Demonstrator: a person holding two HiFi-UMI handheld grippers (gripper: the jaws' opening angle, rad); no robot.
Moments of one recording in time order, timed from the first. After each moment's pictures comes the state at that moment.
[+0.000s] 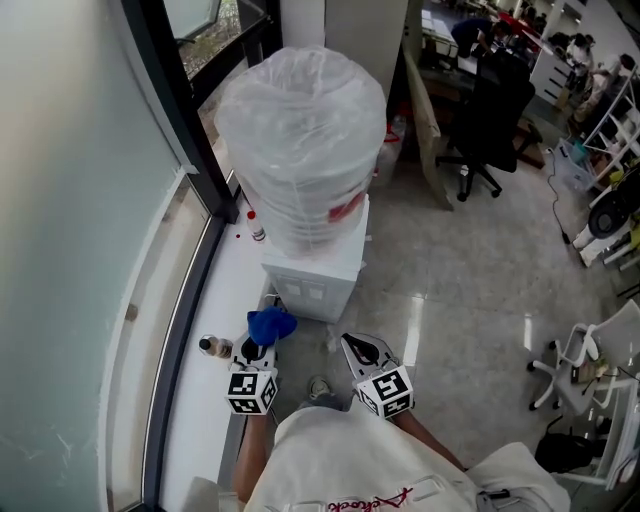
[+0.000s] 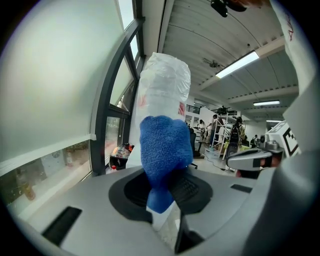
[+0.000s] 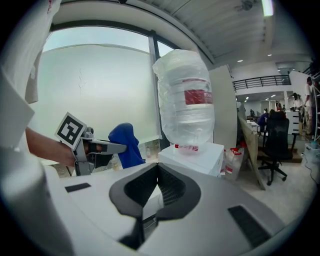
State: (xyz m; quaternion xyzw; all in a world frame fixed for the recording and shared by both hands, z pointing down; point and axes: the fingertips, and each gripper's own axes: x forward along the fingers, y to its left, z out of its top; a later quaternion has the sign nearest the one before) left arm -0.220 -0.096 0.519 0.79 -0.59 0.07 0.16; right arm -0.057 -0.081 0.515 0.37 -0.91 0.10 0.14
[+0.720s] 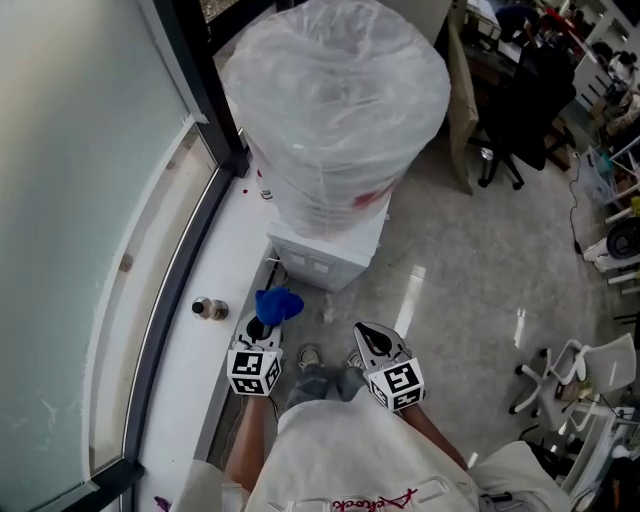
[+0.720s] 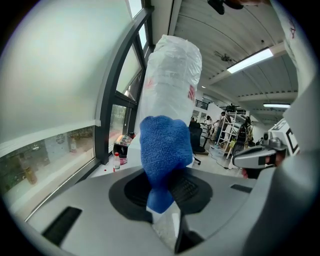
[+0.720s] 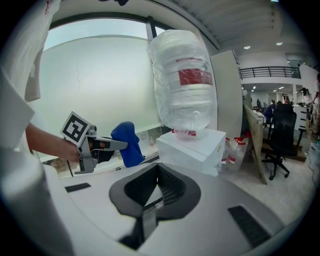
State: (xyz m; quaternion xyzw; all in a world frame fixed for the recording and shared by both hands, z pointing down) left arm -0.211 -0.110 0.569 0.76 -0.61 0.08 0.21; right arm -0.033 -0.097 0.552 0.33 -0.91 0.14 0.20
